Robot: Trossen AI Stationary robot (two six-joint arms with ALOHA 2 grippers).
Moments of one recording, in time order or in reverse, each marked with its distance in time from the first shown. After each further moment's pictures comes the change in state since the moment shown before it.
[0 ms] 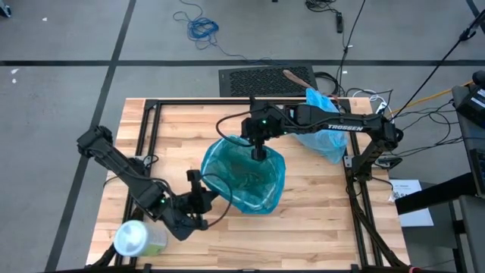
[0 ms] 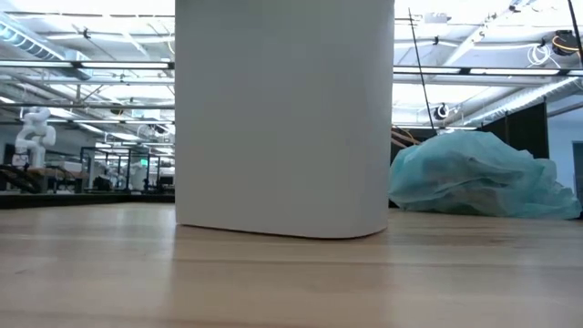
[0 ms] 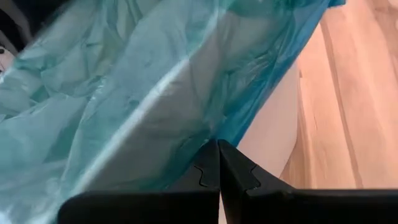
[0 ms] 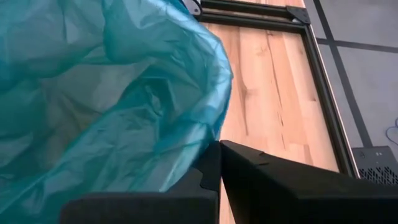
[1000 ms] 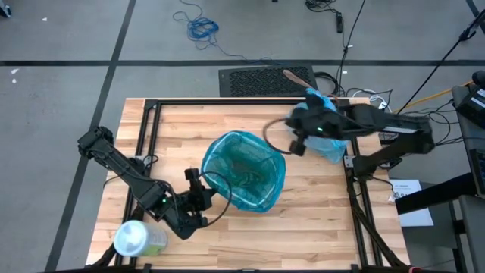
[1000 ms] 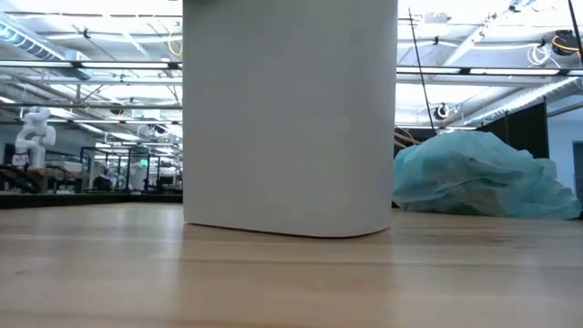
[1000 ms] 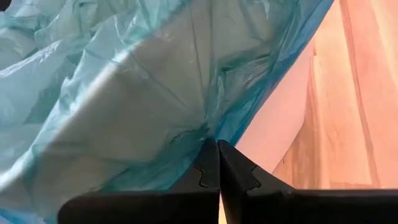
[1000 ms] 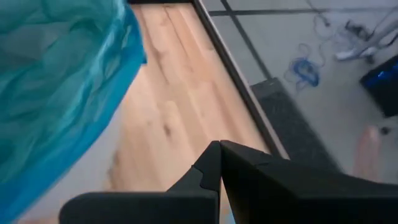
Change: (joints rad) left arm 0.012 0.015 0.000 -0.100 0.013 -0.088; right arm 0.114 -0.363 -0.086 -0.339 0.459 0.268
